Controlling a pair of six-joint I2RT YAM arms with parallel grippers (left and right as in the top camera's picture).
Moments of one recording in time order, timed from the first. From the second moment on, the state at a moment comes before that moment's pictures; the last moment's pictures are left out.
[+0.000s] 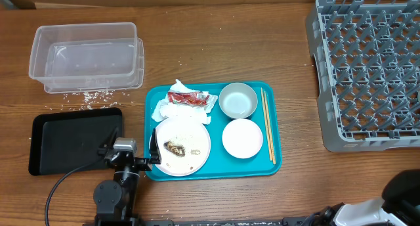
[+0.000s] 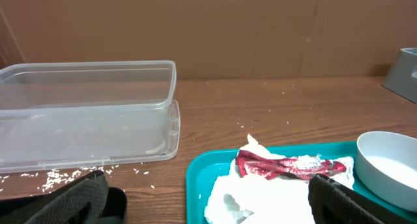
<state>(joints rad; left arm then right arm) -0.02 0.02 0.01 -0.07 0.06 -0.02 -0.71 1.74 1.93 -1.18 -0.50 0.46</state>
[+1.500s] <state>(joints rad) -0.02 0.02 0.01 -0.07 0.06 -0.02 0.81 1.75 1.19 -0.83 0.06 0.81</state>
